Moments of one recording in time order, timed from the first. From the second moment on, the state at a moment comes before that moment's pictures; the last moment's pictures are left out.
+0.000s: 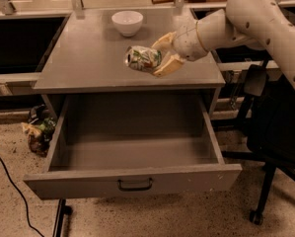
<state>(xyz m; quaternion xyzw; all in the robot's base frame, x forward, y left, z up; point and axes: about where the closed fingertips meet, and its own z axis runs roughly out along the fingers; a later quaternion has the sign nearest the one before) 0.673 -0.038 0.900 -0.69 0.55 0.13 0.45</state>
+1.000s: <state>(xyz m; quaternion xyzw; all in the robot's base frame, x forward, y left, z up) 0.604 -0.036 0.874 -0.68 0.62 0.18 0.35</state>
